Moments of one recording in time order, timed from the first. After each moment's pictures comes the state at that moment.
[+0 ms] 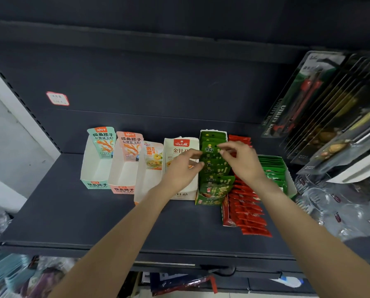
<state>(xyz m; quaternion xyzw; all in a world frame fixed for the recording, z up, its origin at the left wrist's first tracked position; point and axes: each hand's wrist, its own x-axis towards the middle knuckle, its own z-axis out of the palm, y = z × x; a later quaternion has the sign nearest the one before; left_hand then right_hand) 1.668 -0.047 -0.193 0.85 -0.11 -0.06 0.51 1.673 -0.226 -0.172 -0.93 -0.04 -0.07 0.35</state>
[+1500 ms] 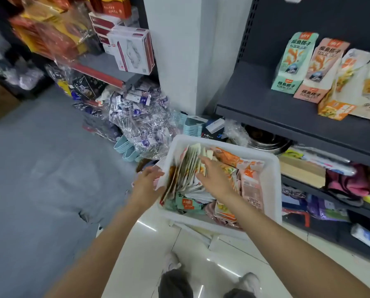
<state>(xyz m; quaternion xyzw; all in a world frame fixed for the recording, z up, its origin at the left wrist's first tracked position) 1.190 0.469 -0.323 0.92 0.20 -0.07 0.34 1.284 0.284 -0.310 -0.88 -0.16 0.24 0.38</state>
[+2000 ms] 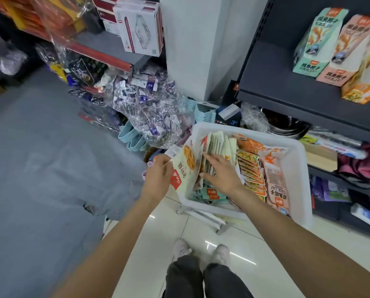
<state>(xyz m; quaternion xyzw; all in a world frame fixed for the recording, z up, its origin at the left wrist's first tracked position) 1.180 0.517 -0.328 0.85 0.25 -0.01 0.46 1.262 0.338 -0.346 -0.92 -0.19 0.26 0.23</state>
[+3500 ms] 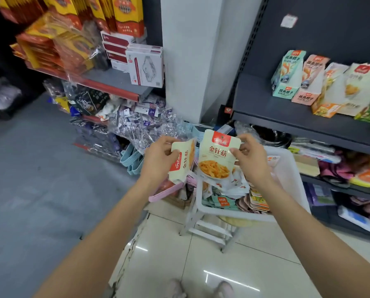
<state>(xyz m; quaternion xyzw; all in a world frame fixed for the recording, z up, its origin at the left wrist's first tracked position) 1.180 0.579 -0.219 0.82 0.15 0.05 0.55 1.236 0.360 -0.228 -0.87 -0.03 0.01 0.49</state>
